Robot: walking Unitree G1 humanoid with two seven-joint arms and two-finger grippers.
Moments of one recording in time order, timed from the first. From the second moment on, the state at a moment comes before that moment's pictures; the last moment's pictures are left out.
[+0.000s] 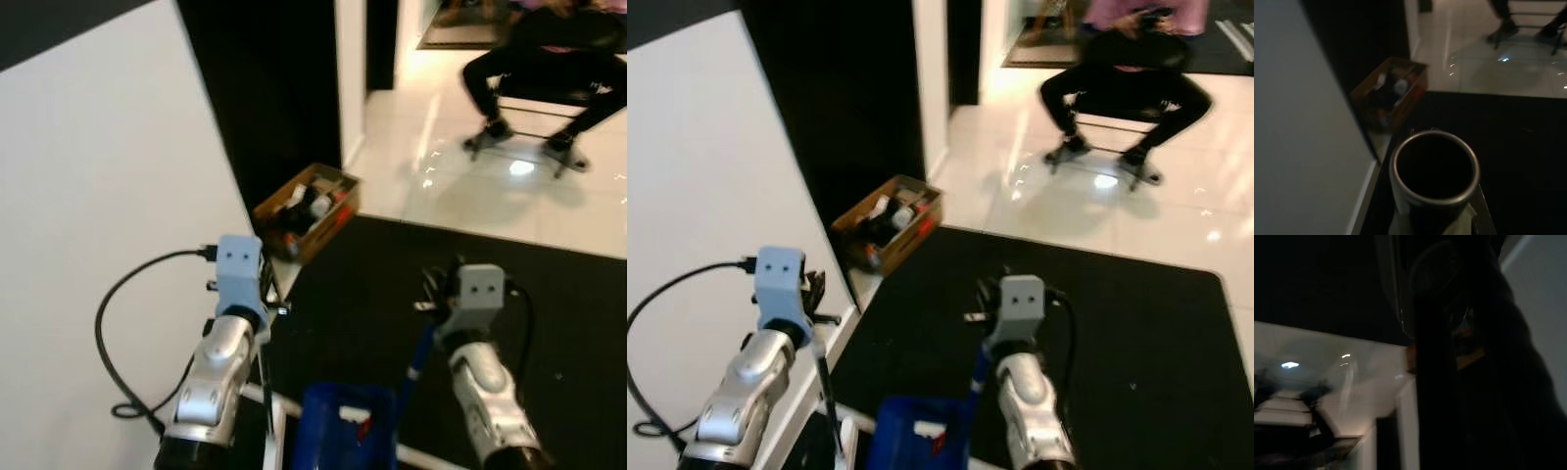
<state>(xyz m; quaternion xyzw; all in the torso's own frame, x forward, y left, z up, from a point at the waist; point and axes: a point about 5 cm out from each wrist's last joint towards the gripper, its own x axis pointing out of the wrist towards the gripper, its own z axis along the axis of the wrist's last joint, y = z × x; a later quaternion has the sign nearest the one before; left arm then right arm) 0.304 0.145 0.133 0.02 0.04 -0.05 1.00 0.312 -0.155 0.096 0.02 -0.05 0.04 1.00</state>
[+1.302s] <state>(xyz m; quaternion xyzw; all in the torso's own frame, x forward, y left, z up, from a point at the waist) 0.304 0.155 0.129 0.01 0.04 -0.04 1.00 0.311 -0.146 0.095 0.00 -0.05 0.06 1.00</state>
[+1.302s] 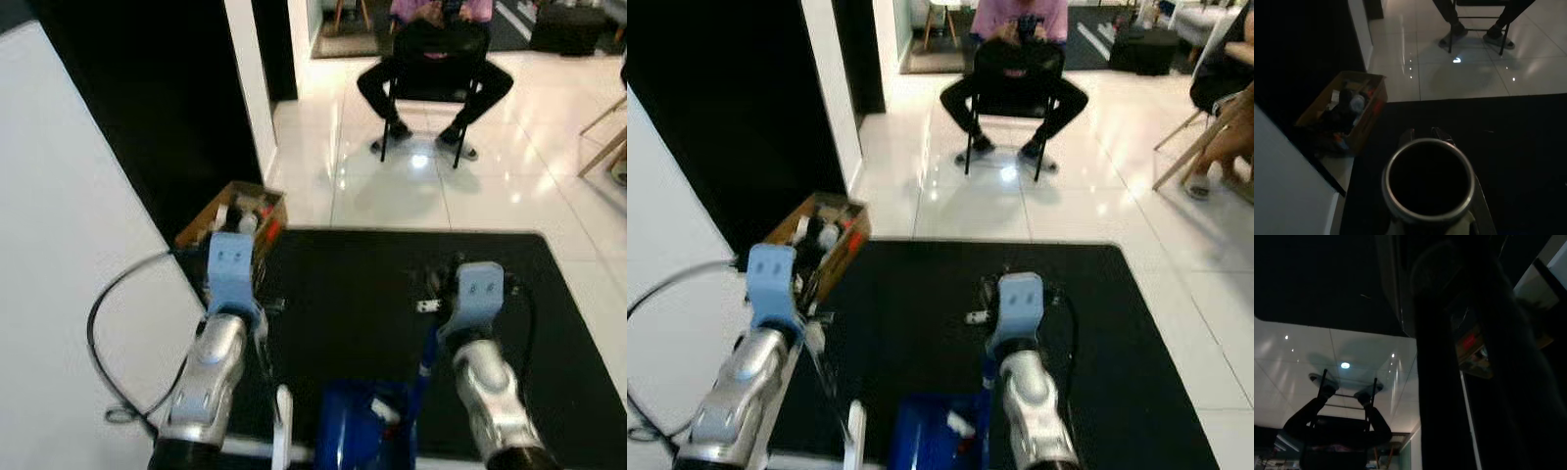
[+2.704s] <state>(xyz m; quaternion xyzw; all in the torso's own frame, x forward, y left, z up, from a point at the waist) 0.307 0.155 0.134 0.01 0.02 -0.04 1.00 0.313 -0.139 0.096 0.01 -0.06 0.07 1.00</state>
